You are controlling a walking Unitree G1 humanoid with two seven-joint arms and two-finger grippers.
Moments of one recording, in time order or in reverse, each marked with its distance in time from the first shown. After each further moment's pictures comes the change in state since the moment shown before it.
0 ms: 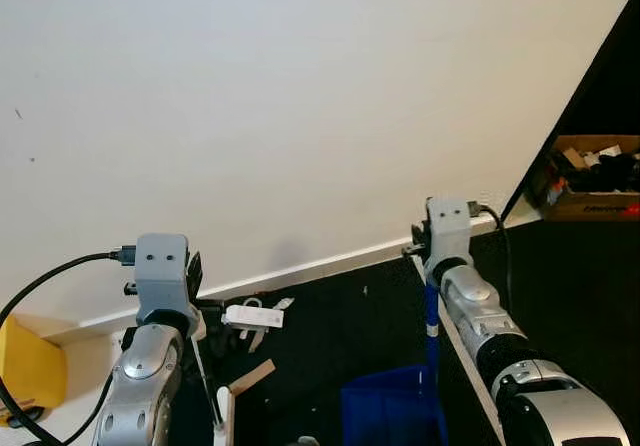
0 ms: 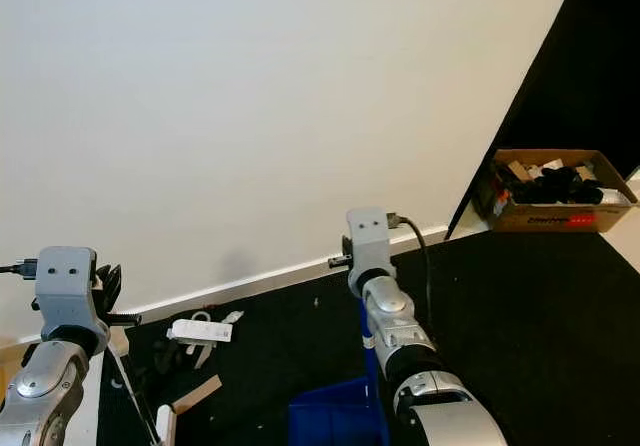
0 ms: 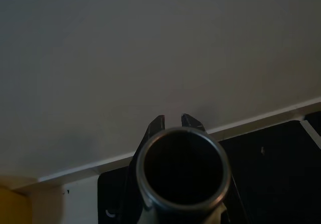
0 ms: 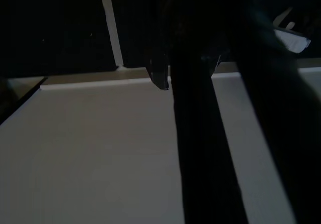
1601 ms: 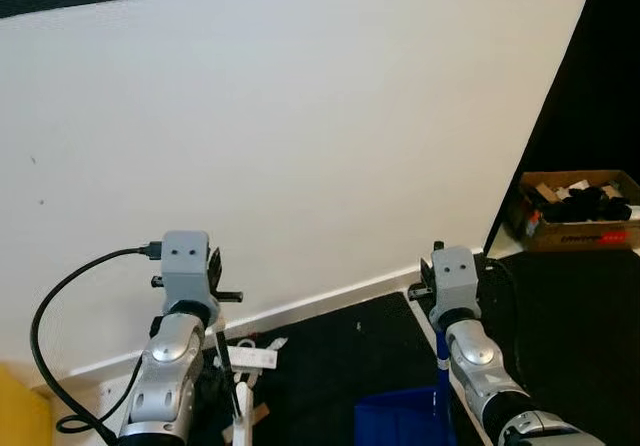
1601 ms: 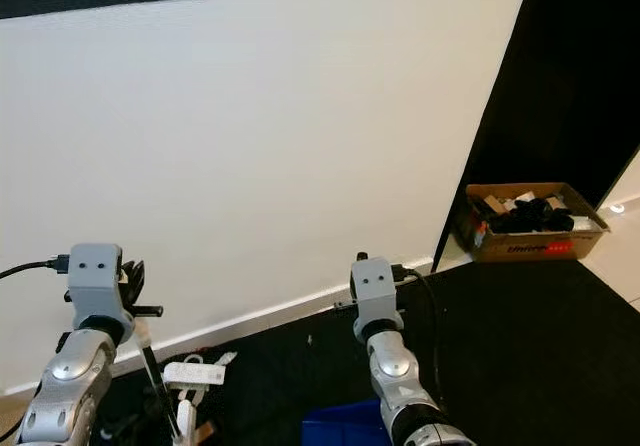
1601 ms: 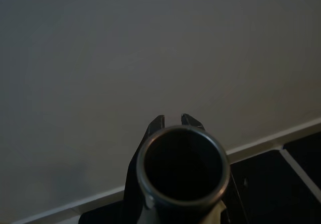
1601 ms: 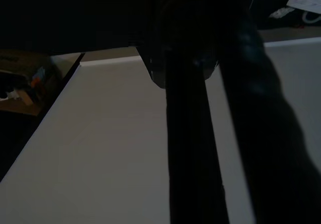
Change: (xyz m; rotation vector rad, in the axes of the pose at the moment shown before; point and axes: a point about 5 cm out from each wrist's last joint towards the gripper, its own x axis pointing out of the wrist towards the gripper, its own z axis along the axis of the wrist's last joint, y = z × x) left arm 0.021 -0.012 -0.015 -0.022 -0.012 -0.030; right arm -0.037 0.000 -0.051 -0.091 -0.136 -0.095
